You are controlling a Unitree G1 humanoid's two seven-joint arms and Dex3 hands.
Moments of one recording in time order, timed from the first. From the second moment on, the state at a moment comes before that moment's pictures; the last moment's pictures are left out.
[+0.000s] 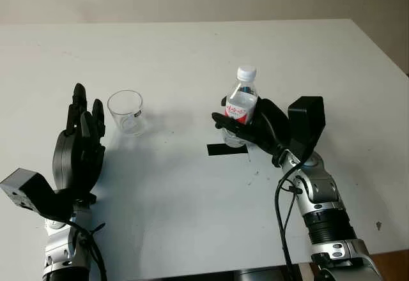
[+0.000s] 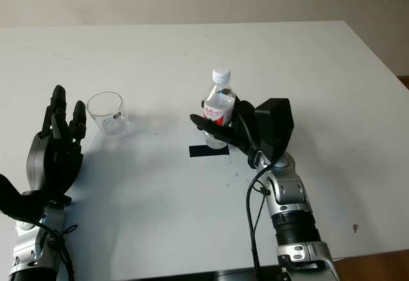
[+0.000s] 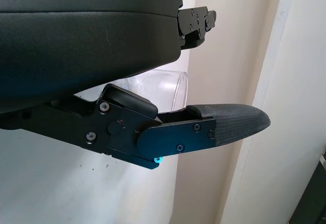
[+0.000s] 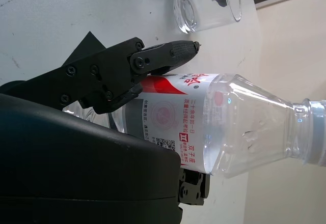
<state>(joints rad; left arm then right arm) -0.15 0.16 0.32 0.21 -0.36 -0.23 -0.30 -0.47 -0.16 -0.01 0.31 0.13 0.24 0.34</state>
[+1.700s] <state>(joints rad) -0.15 0.17 0.32 0.24 -0.36 -0.23 -0.31 -0.34 -0.20 -0.03 0.59 -0.05 -0.39 0.09</state>
